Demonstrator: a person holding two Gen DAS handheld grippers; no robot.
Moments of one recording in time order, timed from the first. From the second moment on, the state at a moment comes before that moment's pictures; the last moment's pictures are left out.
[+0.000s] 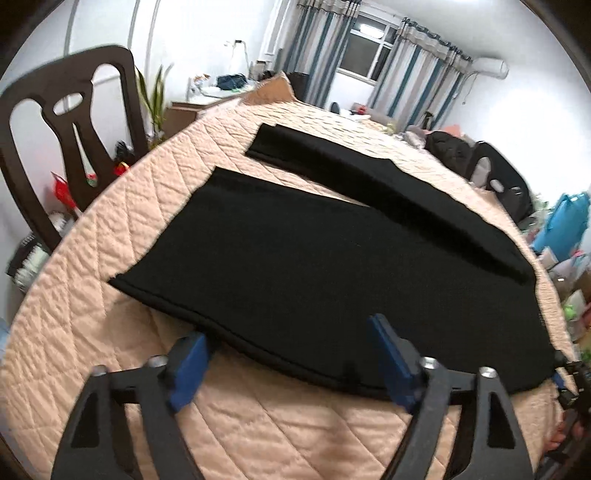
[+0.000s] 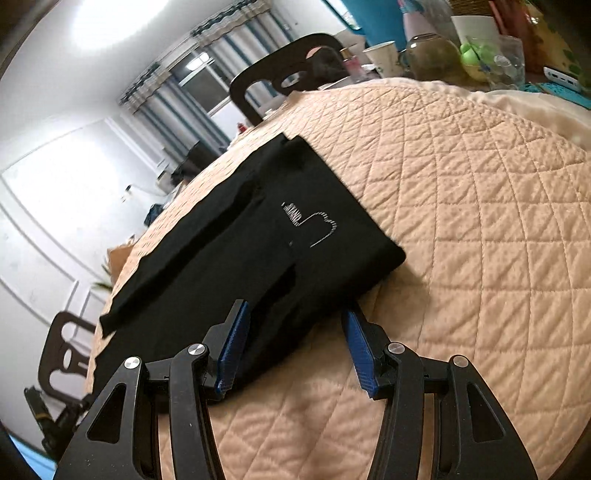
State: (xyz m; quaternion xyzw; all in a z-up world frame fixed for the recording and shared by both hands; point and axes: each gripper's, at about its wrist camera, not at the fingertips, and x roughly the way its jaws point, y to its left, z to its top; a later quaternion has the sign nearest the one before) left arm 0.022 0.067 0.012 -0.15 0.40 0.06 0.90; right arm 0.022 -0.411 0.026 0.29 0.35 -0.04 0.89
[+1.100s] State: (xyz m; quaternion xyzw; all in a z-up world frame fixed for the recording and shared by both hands) left arm -0.061 0.130 0.029 -0.19 0.36 0.09 0.91; right arm -0.090 -0.446 0.037 0.29 0.35 -0.06 0.89
